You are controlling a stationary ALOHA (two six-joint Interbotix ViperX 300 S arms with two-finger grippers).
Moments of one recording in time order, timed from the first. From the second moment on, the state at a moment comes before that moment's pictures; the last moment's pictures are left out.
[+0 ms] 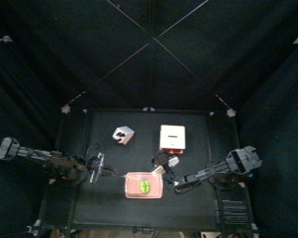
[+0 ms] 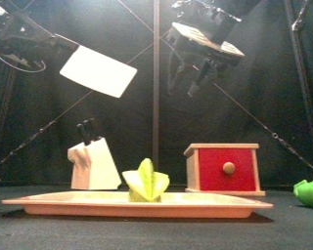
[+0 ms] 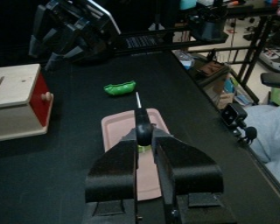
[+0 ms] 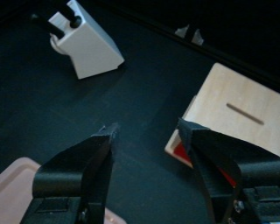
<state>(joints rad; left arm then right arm) -0.11 -0.84 1.18 0.76 -0.16 -0.70 0.33 0.04 0.36 -1.16 1.20 1.77</state>
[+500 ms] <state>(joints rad) -0.10 -0.84 1.19 0.75 -0.19 -0.70 0.35 -0.02 0.27 -0.79 1.04 1.62</state>
